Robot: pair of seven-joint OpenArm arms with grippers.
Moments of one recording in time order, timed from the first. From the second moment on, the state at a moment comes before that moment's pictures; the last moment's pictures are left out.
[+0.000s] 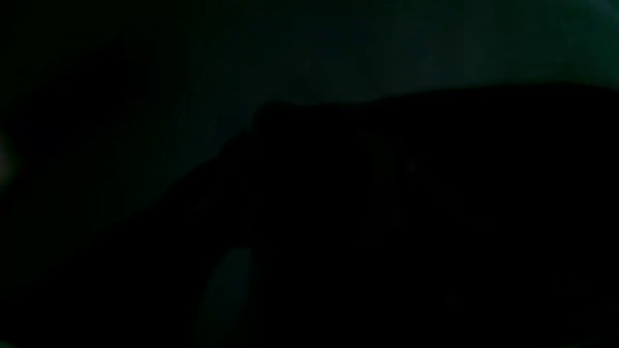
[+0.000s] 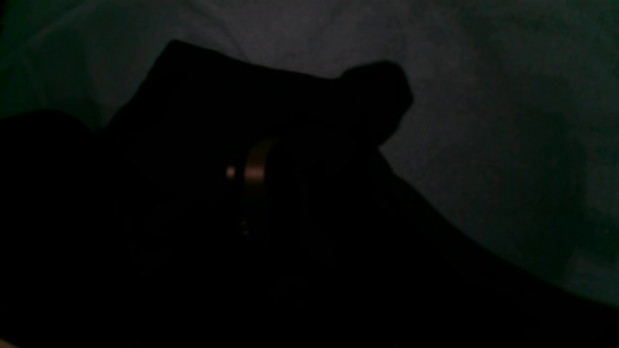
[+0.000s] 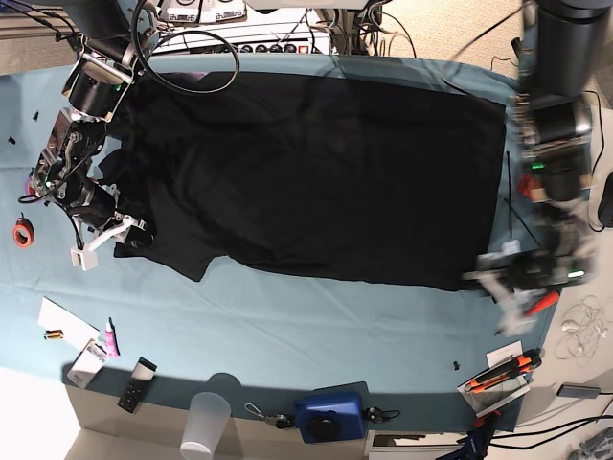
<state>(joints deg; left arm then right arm) -34.6 -15.8 -11.7 39.9 -27.8 -35.4 54.4 14.8 18.9 29.8 63.0 31.1 32.6 -56.6</state>
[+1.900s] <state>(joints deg) -14.5 -21.7 -34.2 54.8 -78.4 -39.1 81.9 -3.2 23.1 30.9 94.0 44.1 39.8 -65.0</state>
